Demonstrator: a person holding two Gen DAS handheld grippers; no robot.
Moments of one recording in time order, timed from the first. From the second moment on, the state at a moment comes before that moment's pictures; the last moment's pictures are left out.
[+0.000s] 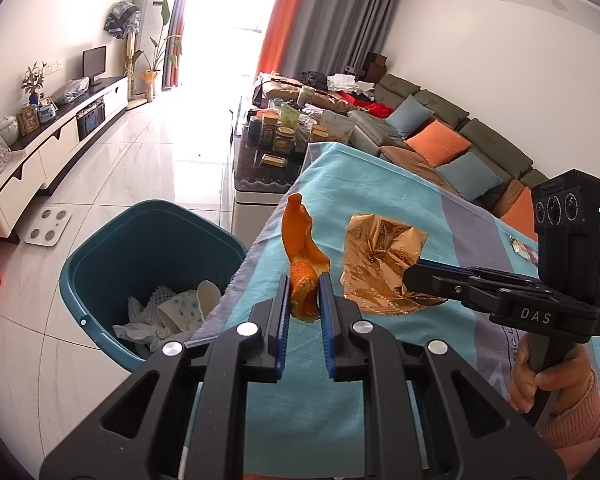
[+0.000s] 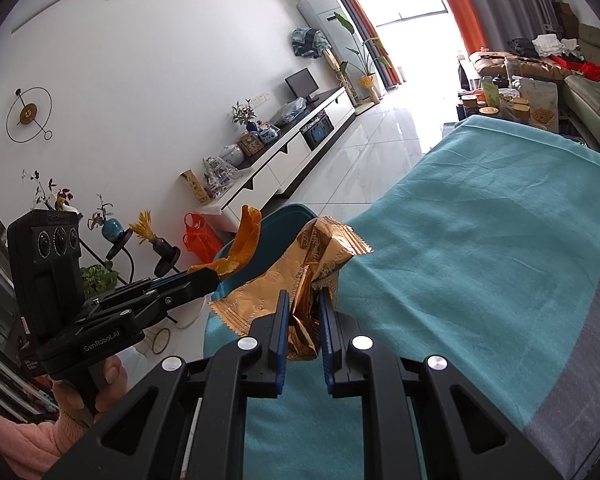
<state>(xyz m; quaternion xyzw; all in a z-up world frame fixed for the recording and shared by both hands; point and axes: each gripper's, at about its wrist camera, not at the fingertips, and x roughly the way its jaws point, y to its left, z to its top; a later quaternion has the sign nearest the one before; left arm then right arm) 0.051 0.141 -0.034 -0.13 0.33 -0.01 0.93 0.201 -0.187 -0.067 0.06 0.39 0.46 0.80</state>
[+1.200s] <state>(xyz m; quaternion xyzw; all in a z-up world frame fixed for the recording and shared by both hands) 0.043 0.181 -0.032 -0.14 0.33 0.04 0.93 0.209 -0.135 -0.065 0.02 0.40 0.49 0.78</state>
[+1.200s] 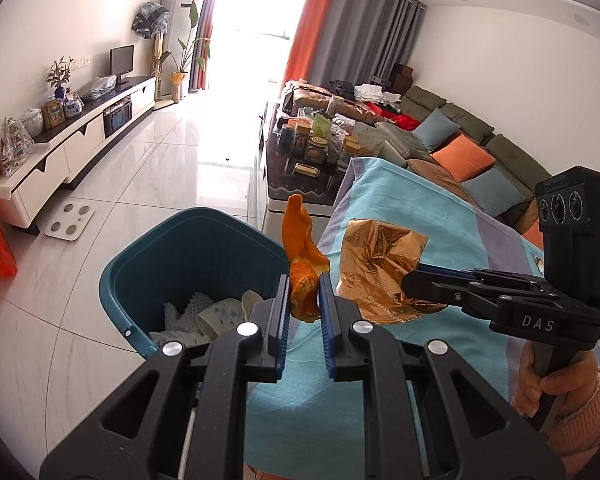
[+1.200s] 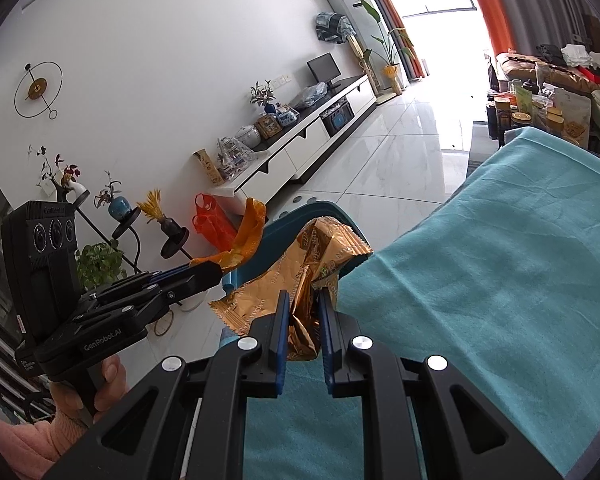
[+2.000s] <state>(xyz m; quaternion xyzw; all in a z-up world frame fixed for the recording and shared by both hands) 0.049 0.194 -0.037 -0.15 0.33 0.06 0.93 0.213 -0.104 -0.066 0.00 0.41 0.49 0.77</state>
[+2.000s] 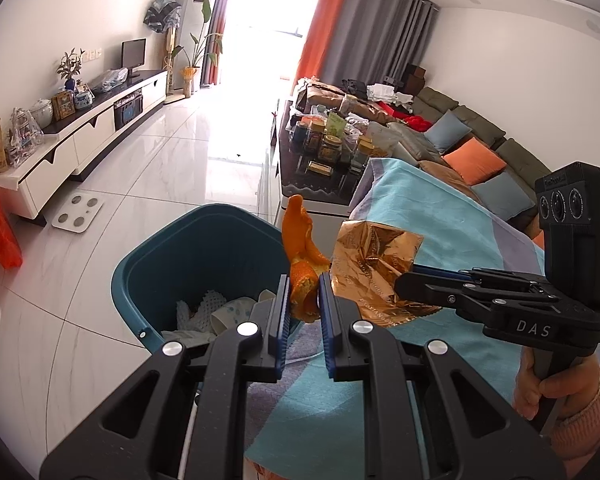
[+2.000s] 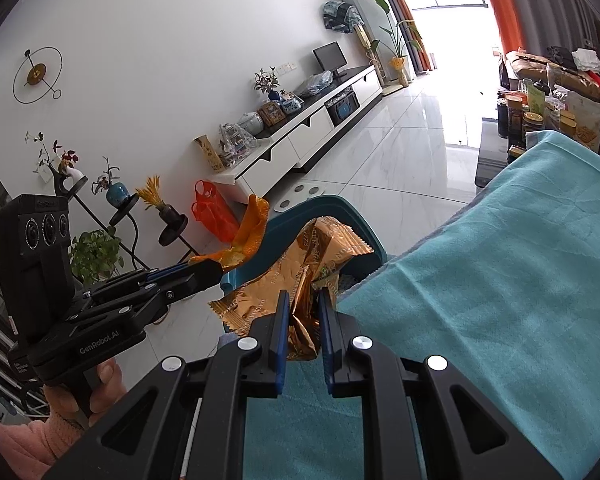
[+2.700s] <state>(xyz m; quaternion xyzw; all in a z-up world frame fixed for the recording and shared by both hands) 0.056 0.209 -0.047 -0.17 0.34 0.08 0.92 0.221 -0.074 -0.071 -0.01 0.42 0.49 0.76</state>
